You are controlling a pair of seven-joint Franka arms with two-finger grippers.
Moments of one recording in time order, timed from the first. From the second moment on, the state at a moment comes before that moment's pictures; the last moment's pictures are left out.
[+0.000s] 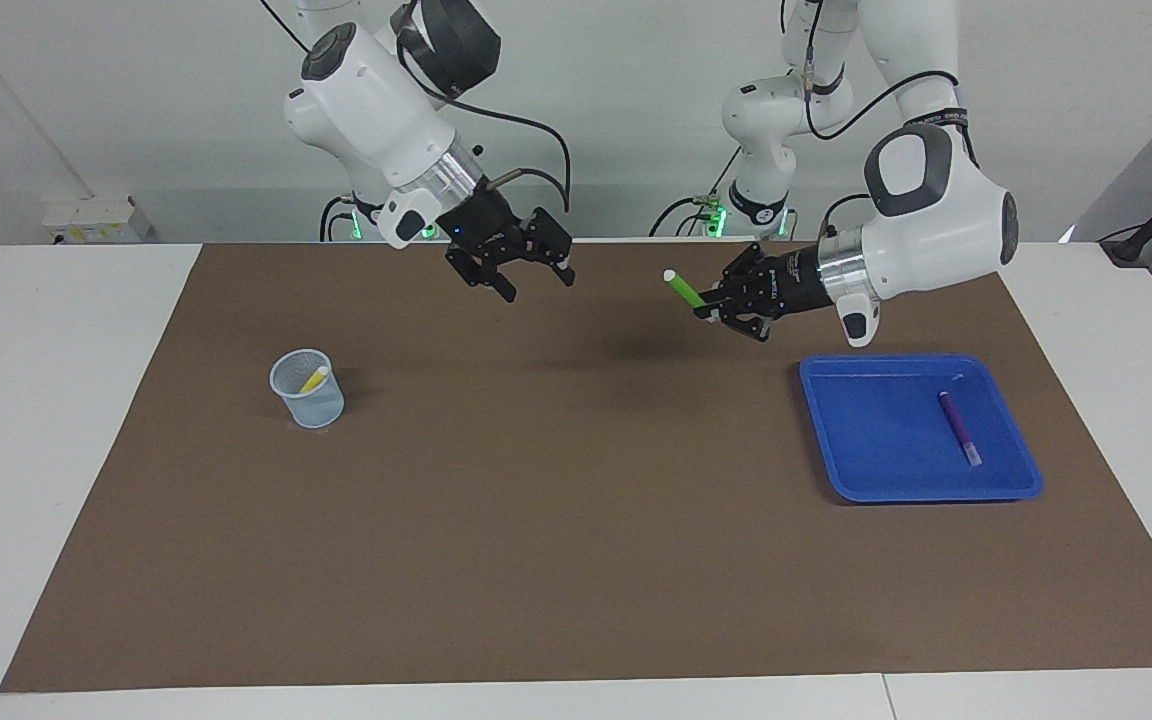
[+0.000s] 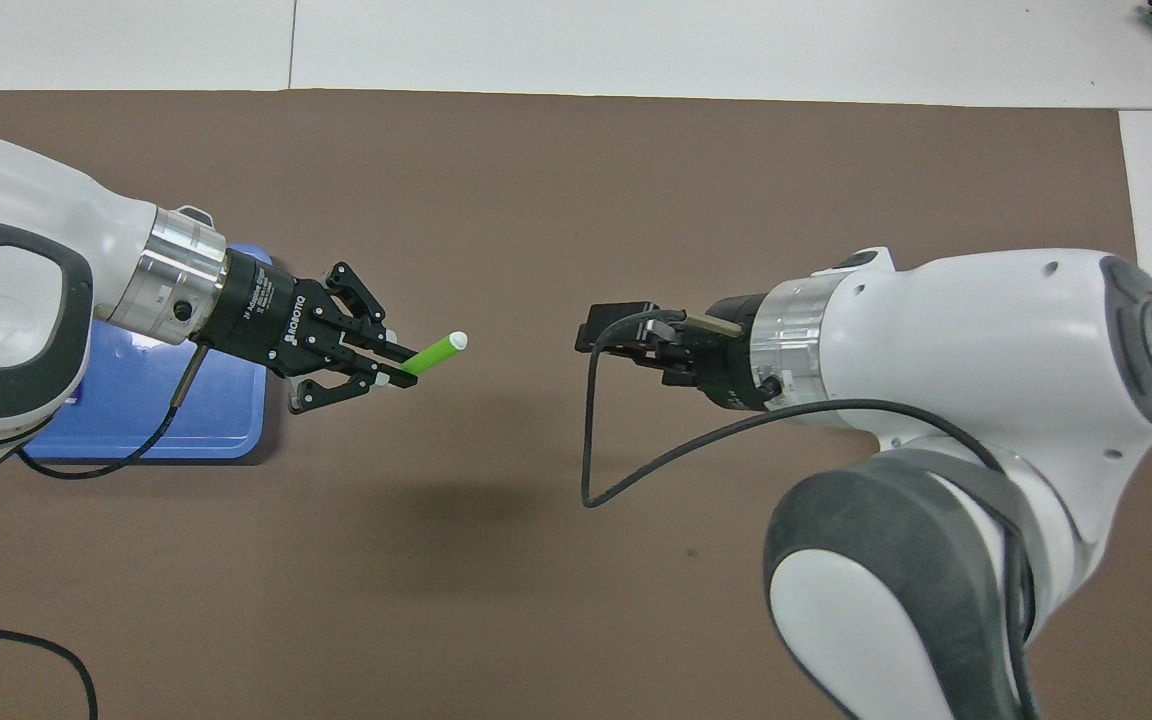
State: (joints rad) left arm 0.12 0.12 -0.36 -1.80 -0.81 1.72 -1.59; right arm 0.54 -0.03 -0.05 -1.83 0.52 2.14 0.56
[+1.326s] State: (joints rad) left arm 0.09 0.05 -0.35 -1.91 -0.94 1.77 -1.62; right arm 0.65 0.06 -0.04 -1.76 0.45 2.29 0.64
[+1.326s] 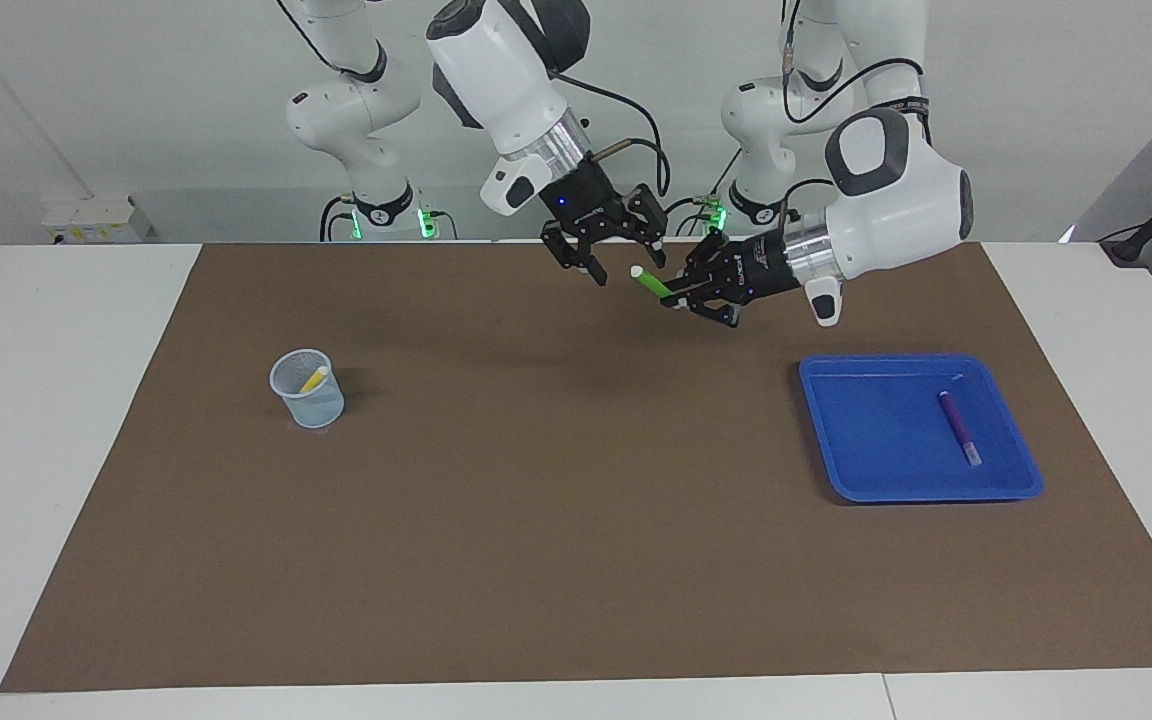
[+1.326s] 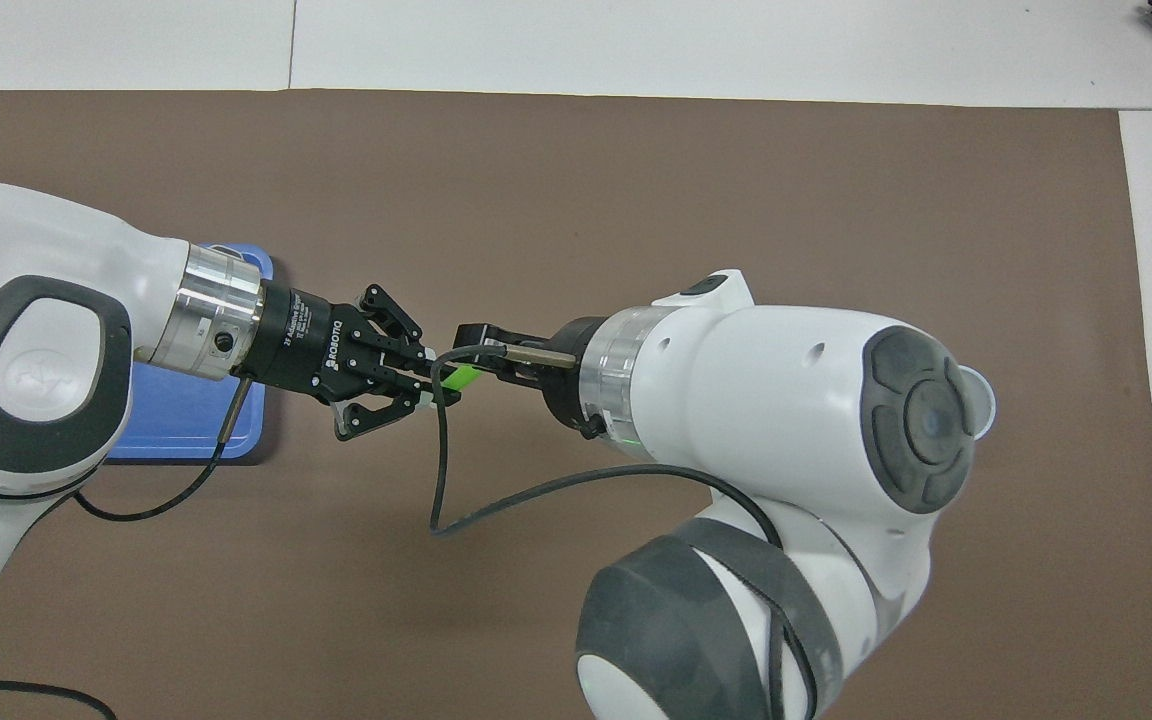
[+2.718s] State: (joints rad) left arm 0.09 -0.03 -0.35 -1.96 -0.96 1.87 -1.61; right arm 0.55 0.07 -0.05 -1.76 0.44 2.16 0.46
